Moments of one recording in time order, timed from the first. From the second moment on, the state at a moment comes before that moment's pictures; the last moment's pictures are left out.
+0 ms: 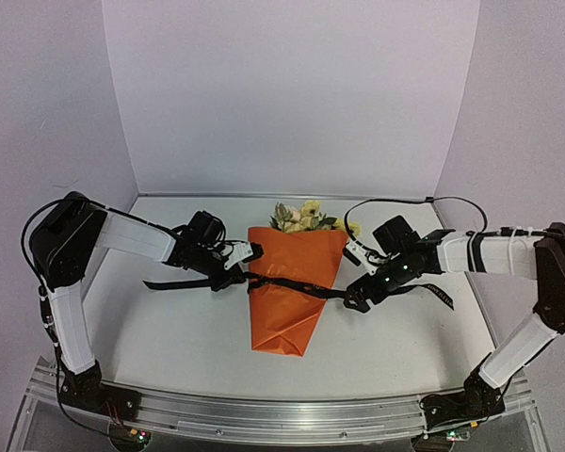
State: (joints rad) left arm -0.62 1.92 1.09 -0.07 0.28 0.60; right arm 0.60 1.55 0.93 -0.45 -0.15 -0.07
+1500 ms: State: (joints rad) left arm -0.62 1.68 1.00 0.00 0.22 0.46; right arm 0.68 1.89 1.18 -0.43 0.00 -0.09
